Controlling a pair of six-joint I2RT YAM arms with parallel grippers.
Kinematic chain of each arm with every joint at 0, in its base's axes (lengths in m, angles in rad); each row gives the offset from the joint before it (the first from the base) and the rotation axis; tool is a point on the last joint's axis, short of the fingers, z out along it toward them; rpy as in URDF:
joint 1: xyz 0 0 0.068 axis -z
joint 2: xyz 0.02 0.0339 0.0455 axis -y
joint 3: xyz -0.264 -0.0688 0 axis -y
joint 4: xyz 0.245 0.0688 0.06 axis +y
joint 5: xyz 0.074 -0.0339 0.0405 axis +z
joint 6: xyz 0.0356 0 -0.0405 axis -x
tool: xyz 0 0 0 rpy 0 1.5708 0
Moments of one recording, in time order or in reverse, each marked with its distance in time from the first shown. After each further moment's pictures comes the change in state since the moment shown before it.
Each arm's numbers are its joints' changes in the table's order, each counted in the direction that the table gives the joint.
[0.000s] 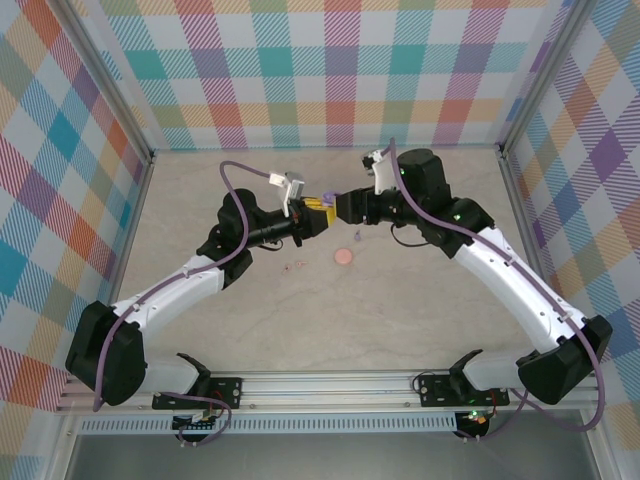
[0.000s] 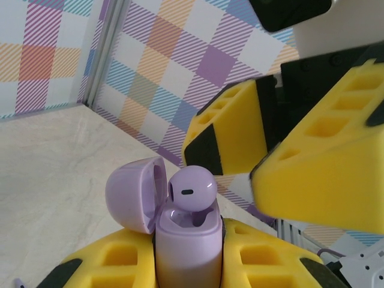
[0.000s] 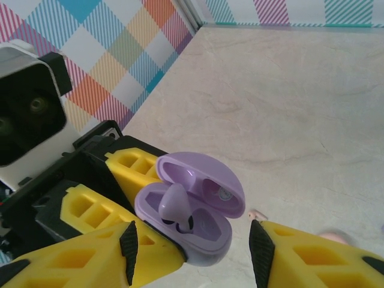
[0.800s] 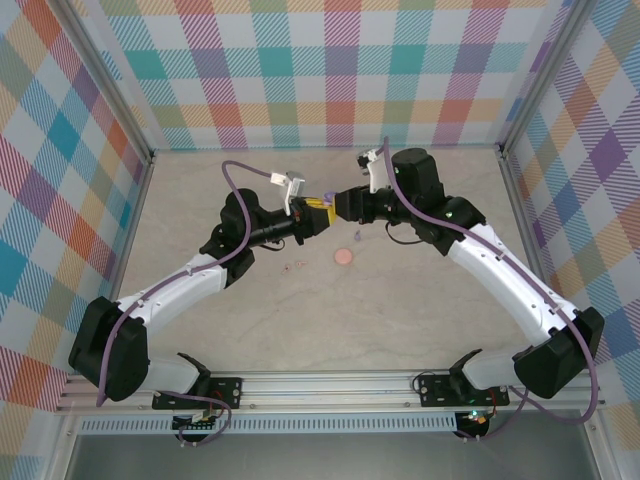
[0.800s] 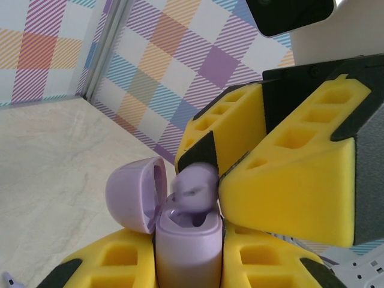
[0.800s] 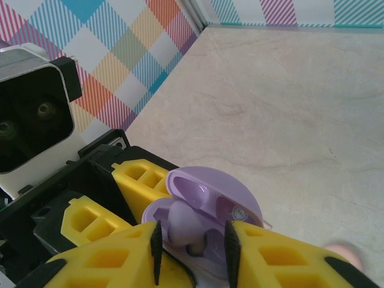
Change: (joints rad) left arm 0.000 -0.026 0.000 -0.031 0.006 0.066; right arm 0.003 -0.034 -0.023 -0.062 0.015 0.000
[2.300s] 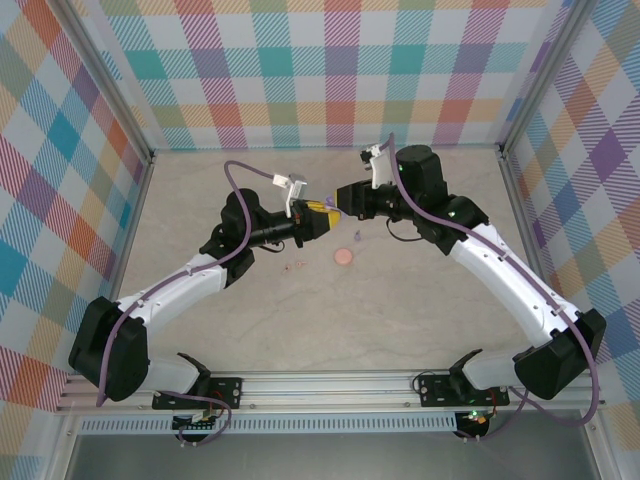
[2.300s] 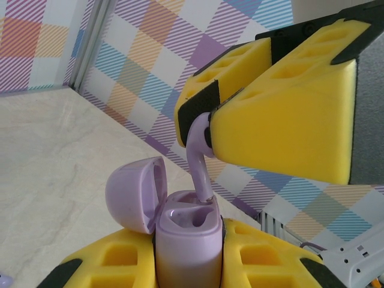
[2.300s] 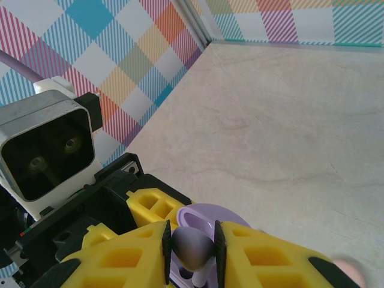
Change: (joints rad) left arm -0.001 0.000 0.000 0.021 -0.044 -0.003; right arm 0.008 0.005 0.010 -0.036 0.008 -0.012
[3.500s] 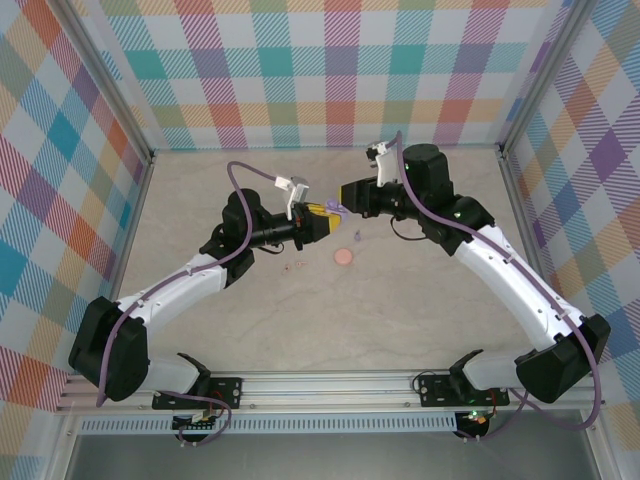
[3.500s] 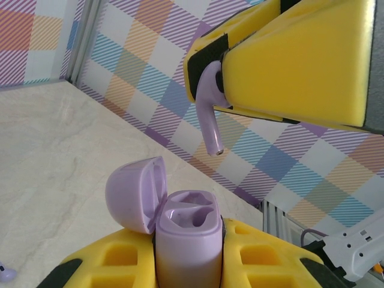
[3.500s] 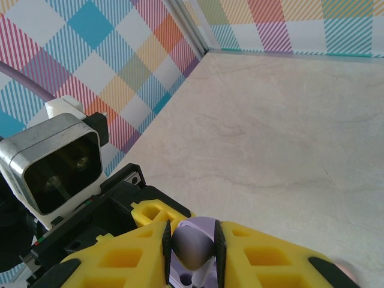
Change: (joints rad) left arm 0.000 0.000 0.000 0.034 -0.026 -0.048; right arm 0.017 0.020 0.000 -0.002 0.000 -0.001
